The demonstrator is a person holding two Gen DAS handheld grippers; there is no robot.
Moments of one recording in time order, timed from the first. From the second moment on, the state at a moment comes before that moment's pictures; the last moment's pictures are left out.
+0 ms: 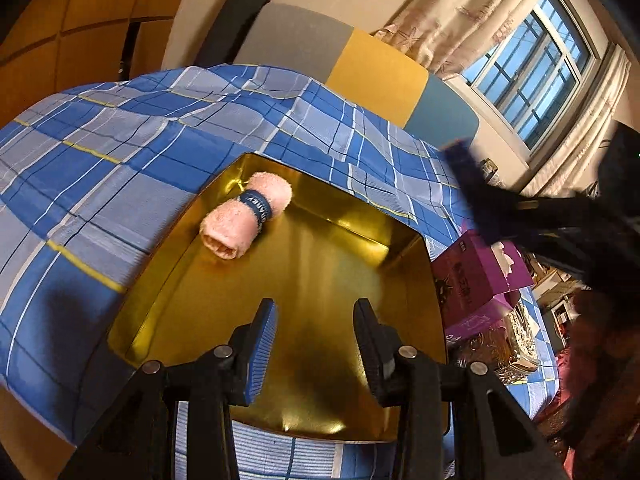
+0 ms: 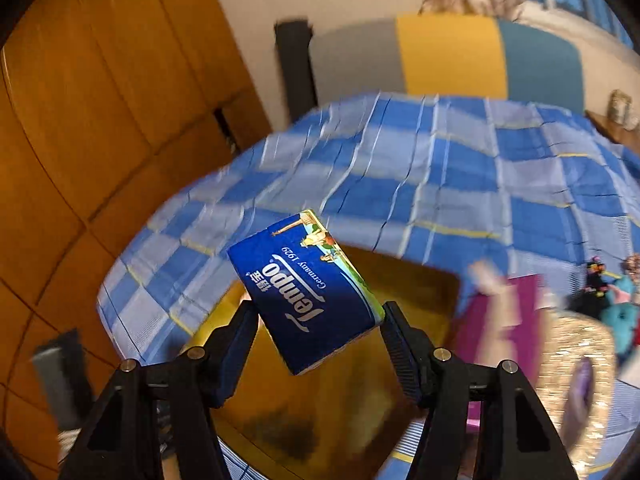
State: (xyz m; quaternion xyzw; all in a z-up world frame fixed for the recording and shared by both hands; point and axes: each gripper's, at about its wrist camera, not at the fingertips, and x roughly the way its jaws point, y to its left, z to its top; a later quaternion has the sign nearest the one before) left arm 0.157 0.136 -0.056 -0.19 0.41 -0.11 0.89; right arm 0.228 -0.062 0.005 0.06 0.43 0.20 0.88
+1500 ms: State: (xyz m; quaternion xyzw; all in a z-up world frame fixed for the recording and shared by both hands) left arm 0.119 0.125 -0.075 -0.24 0.43 -0.14 0.86; right arm 0.189 -0.083 0.037 0.02 0.36 0.15 0.92
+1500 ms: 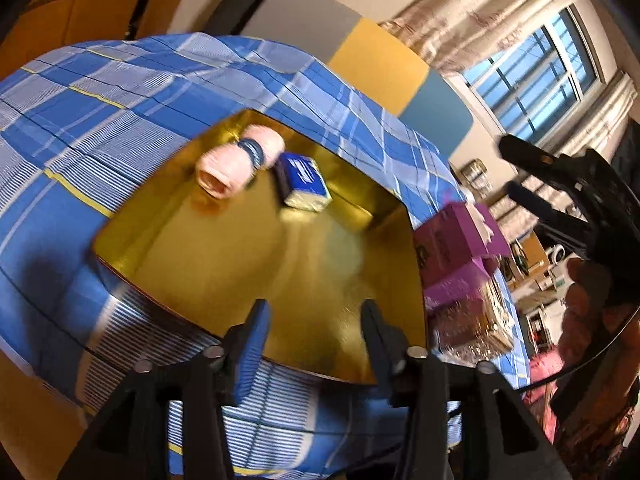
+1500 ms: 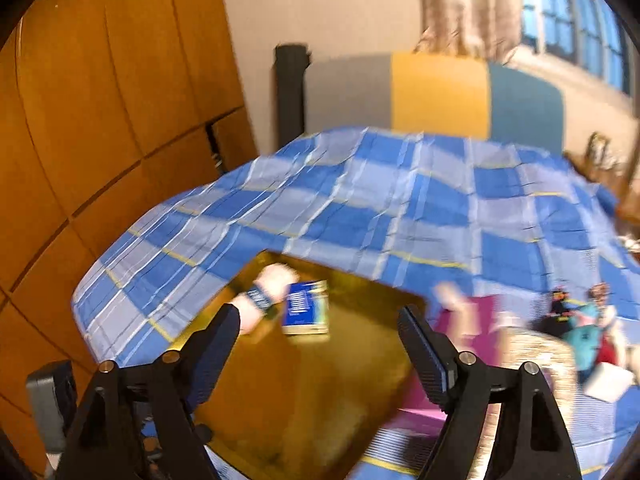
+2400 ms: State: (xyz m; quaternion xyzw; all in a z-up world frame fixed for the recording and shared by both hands) left arm 0.096 -0.038 -0.038 -0.12 0.43 -0.29 0.85; right arm 0.166 -0.496 -0.061 0.12 0.41 -0.21 0.88
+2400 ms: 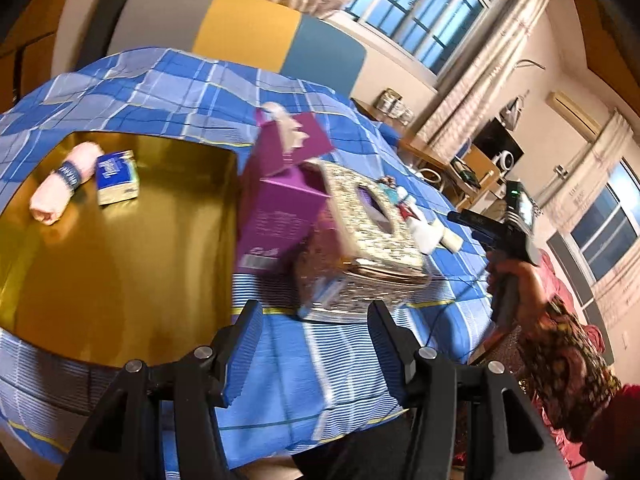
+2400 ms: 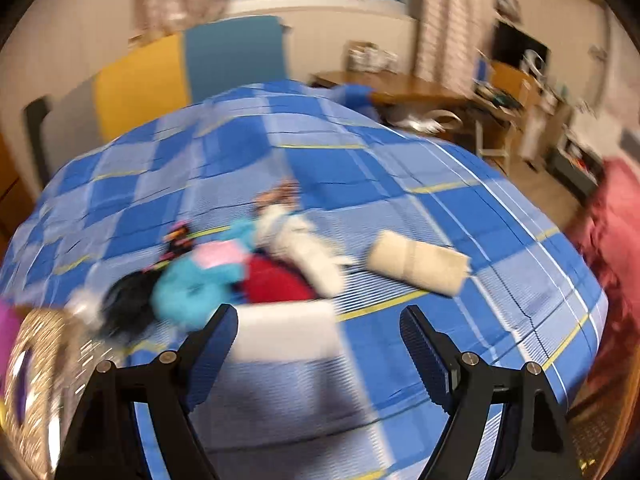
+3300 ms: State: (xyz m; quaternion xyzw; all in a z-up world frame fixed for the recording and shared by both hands) left arm 0.087 -0.142 -0.025 -0.07 0.45 -0.36 0.82; right arm 0.131 -0.574 -0.067 0.10 0.42 -0.17 0.89
